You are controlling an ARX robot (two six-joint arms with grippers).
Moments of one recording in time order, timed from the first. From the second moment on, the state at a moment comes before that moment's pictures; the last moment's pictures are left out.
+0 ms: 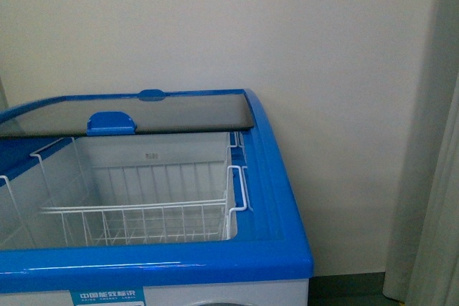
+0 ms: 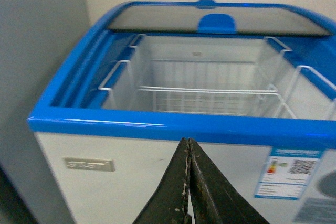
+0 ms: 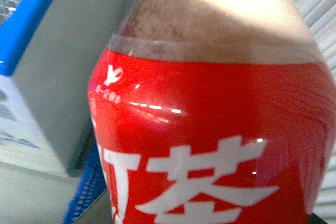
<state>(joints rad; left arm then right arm) 0.03 0.08 0.08 -0.01 0.02 0.00 -0.15 0.69 0.79 -0.50 -0.13 -0.44</state>
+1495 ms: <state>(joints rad) 0.00 0.01 0.02 0.00 0.00 0.00 0.62 2.17 1.99 -0.40 -0.09 -1.15</state>
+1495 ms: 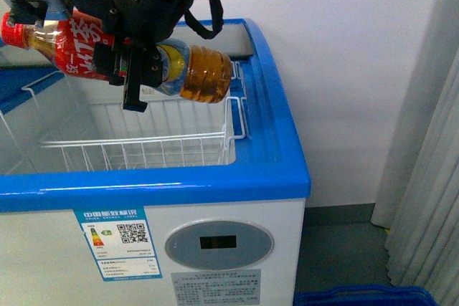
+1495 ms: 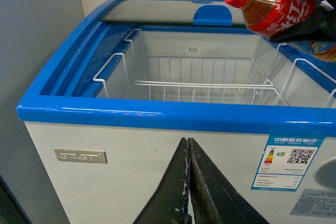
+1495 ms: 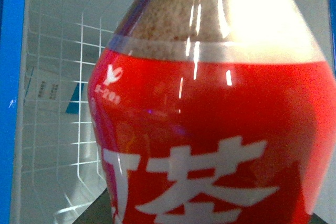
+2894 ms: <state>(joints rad) 0.00 0.01 0.02 0.00 0.00 0.00 0.61 2.55 2.23 -0.24 0.03 -1.06</state>
